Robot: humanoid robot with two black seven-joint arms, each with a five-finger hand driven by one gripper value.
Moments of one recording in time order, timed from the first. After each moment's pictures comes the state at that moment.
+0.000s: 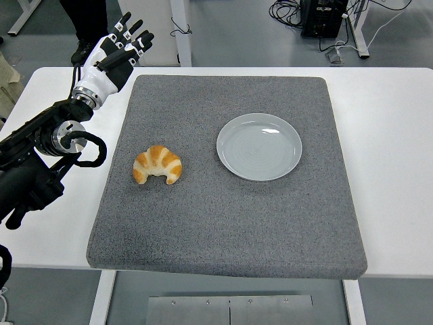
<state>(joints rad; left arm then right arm) -0.93 0.27 -0.67 -0.71 0.07 -0.21 -0.30 -0.12 0.00 0.02 0.14 -0.10 0.02 0.41</state>
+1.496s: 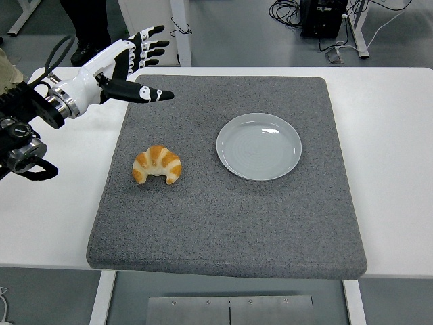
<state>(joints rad) -0.93 0.71 -0.44 -1.40 0.67 0.06 -0.14 -0.12 0.00 0.02 0.14 -0.10 0.02 0.41</state>
